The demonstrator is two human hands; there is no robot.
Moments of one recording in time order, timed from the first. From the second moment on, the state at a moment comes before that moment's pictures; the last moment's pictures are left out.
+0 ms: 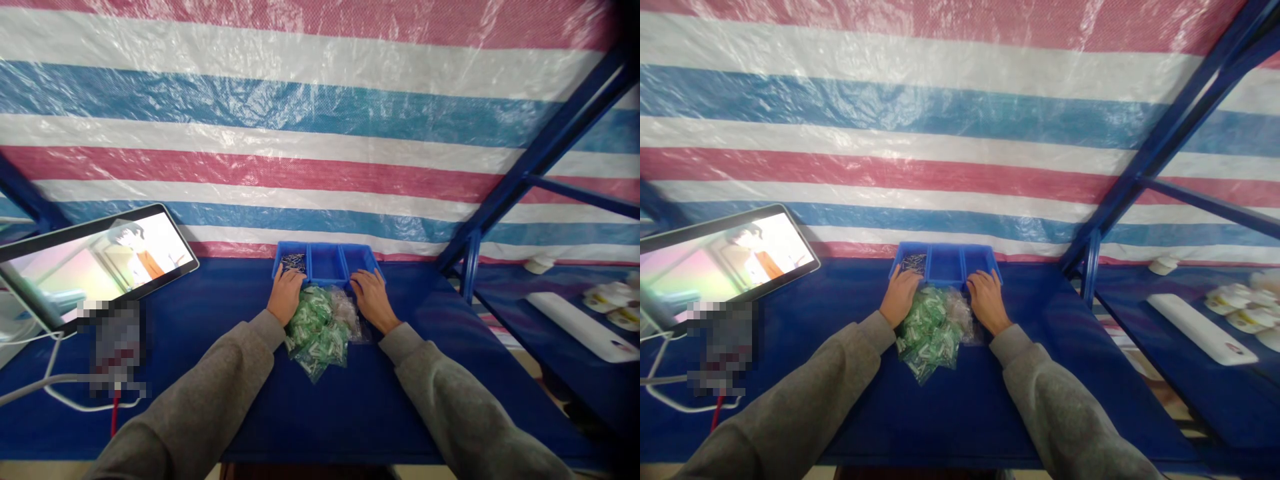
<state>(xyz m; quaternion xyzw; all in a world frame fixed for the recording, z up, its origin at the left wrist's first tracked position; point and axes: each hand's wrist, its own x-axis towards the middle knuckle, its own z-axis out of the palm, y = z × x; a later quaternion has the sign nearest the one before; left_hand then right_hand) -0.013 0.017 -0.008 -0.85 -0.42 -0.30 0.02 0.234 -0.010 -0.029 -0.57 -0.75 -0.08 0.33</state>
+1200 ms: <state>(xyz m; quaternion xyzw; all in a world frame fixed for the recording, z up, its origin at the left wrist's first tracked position) -0.035 -0.047 -0.003 -0.92 -0.37 -0.14 0.03 0.207 -0.084 -0.034 -0.55 -0.80 0.02 0.23</state>
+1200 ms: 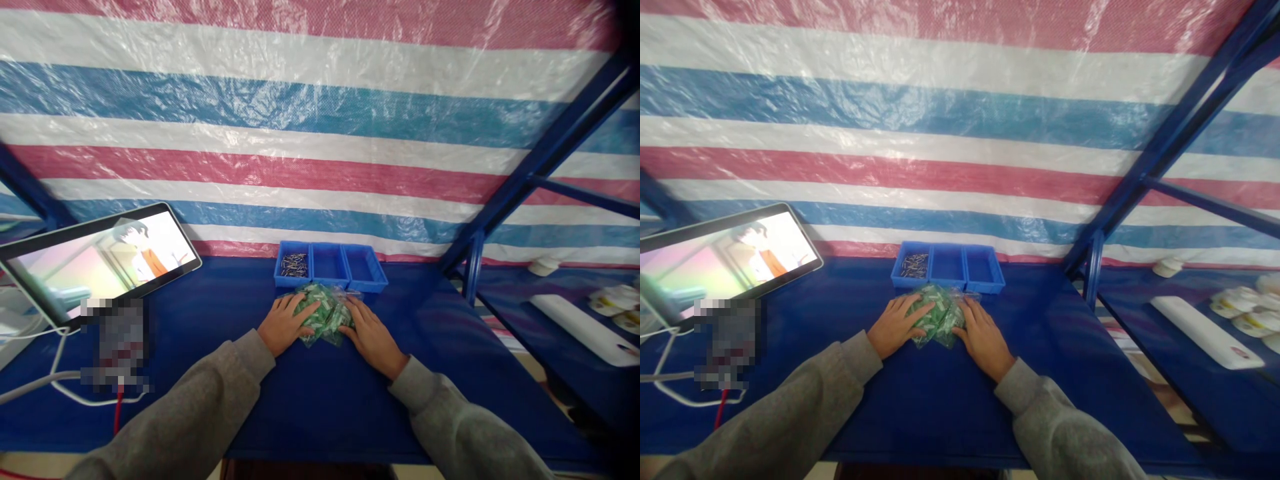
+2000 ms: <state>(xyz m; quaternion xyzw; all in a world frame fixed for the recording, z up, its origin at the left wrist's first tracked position) -0.029 -0.048 -0.006 -0.92 -0.36 -0.17 0.01 0.199 -0.091 -0.036 -0.55 -0.80 -0.01 0.23</state>
